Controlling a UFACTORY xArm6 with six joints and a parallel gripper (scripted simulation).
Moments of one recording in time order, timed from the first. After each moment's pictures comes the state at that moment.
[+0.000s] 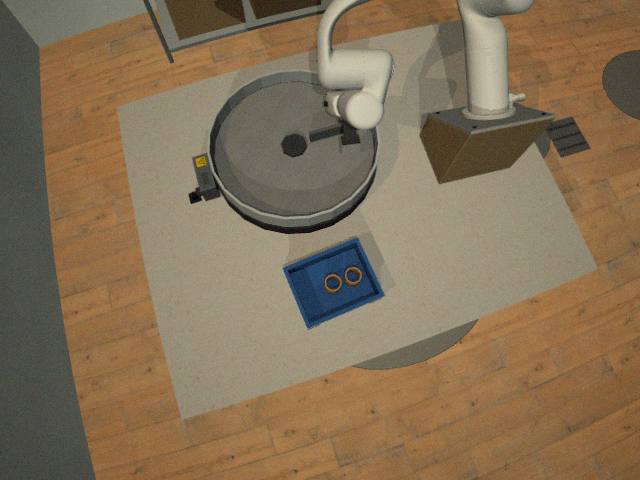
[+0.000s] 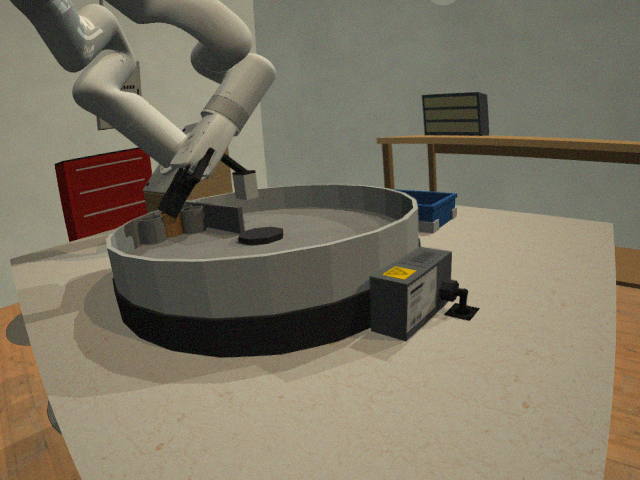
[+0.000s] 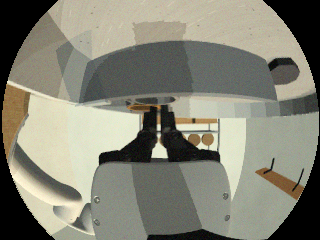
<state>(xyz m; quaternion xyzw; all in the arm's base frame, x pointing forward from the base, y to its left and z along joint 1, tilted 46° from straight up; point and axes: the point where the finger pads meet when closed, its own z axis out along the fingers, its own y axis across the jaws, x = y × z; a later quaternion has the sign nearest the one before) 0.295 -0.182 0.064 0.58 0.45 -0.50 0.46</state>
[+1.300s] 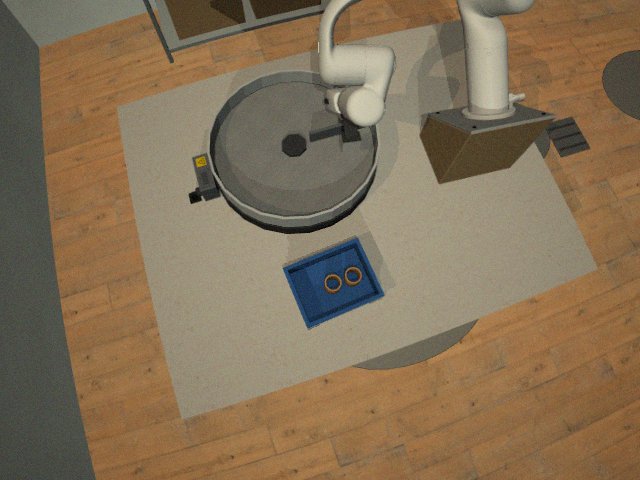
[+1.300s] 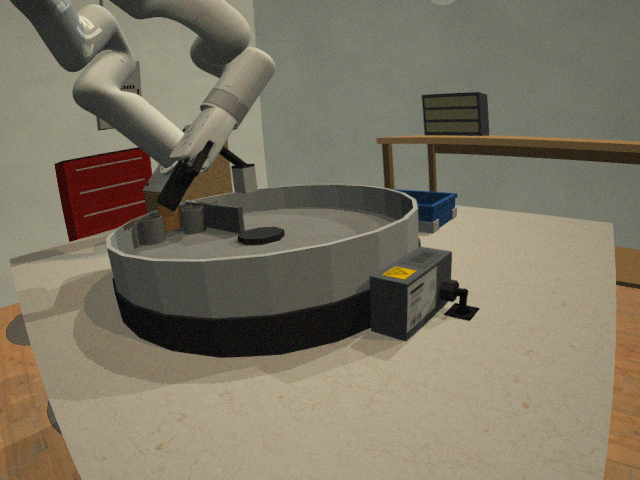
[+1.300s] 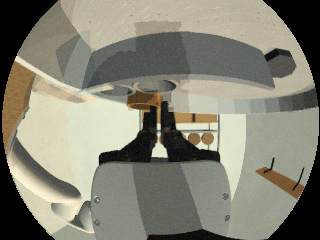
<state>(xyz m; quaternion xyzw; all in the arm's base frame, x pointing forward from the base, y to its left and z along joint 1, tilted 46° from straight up) 0.295 -0.173 0.071 0.58 0.45 -0.50 0.46</state>
